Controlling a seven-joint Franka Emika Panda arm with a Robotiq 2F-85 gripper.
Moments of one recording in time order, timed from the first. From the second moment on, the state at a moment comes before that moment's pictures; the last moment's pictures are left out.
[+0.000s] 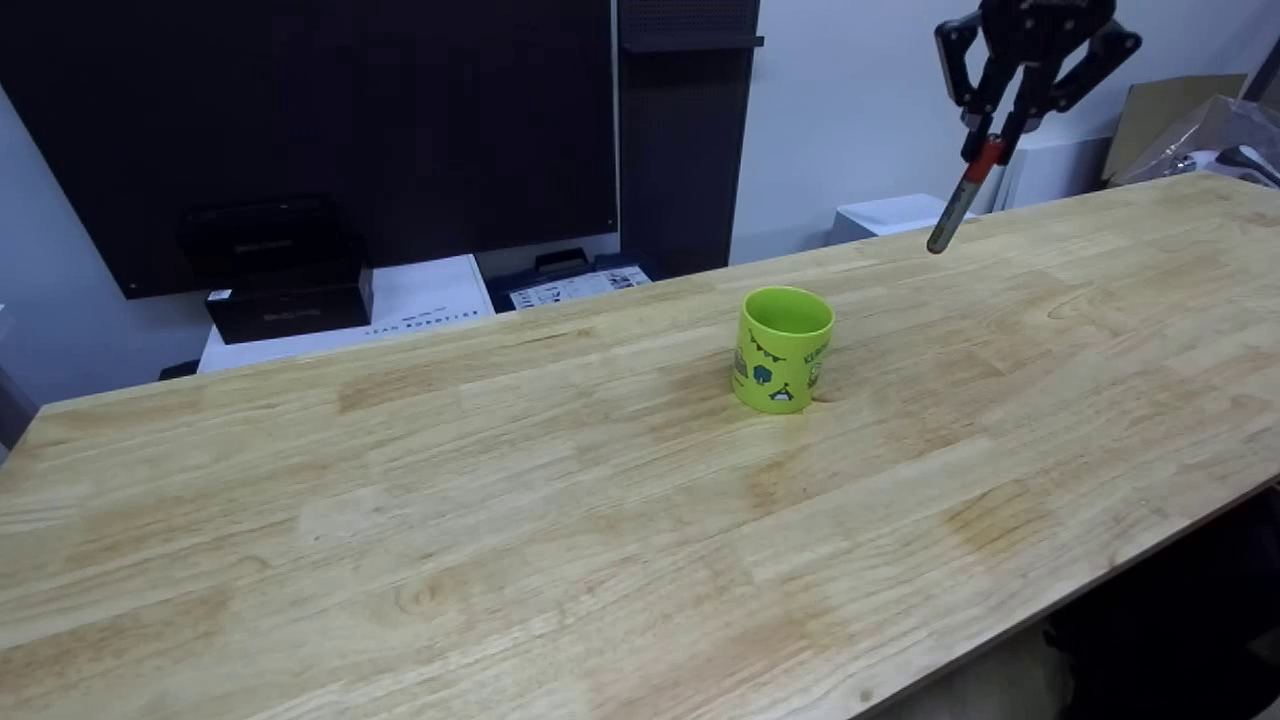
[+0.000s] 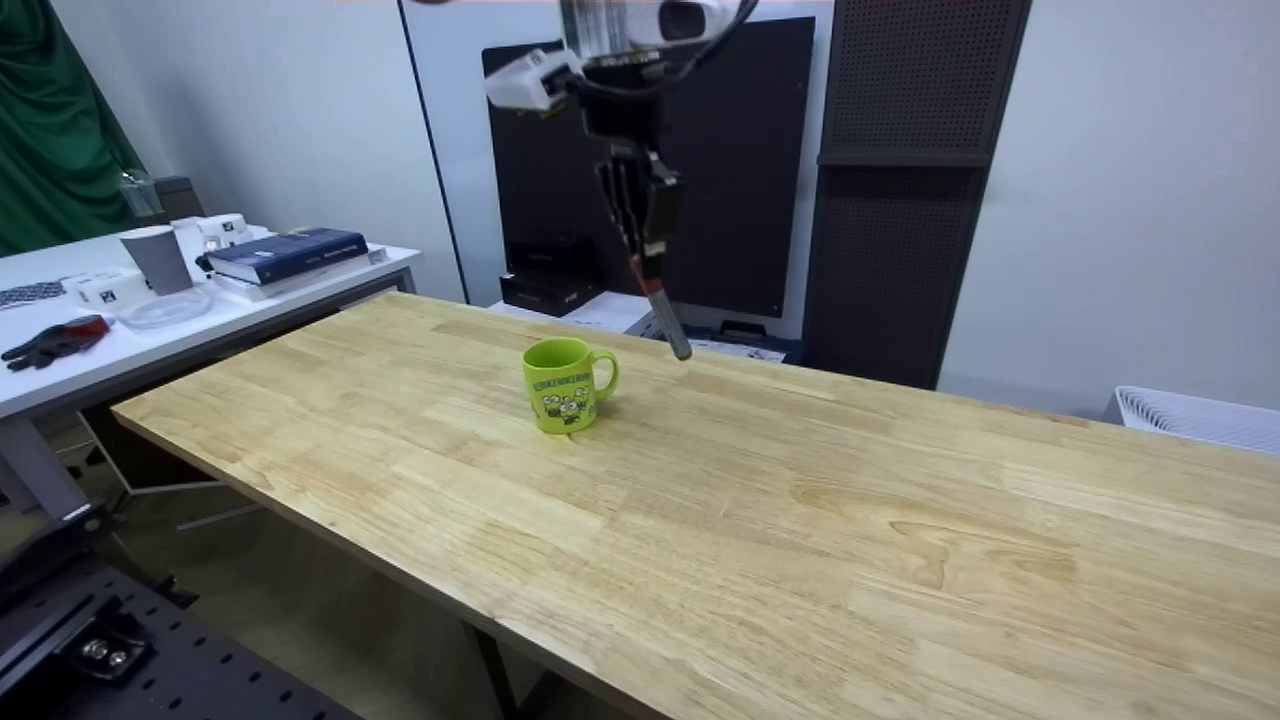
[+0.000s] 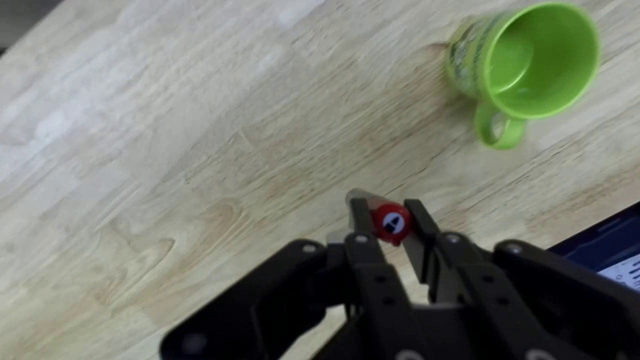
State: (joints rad) arm -0.11 0.15 -0.12 -2.31 -0.03 2.52 0.49
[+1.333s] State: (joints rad) arm 0.21 0.57 -0.29 -2.40 0.07 3.35 0.93
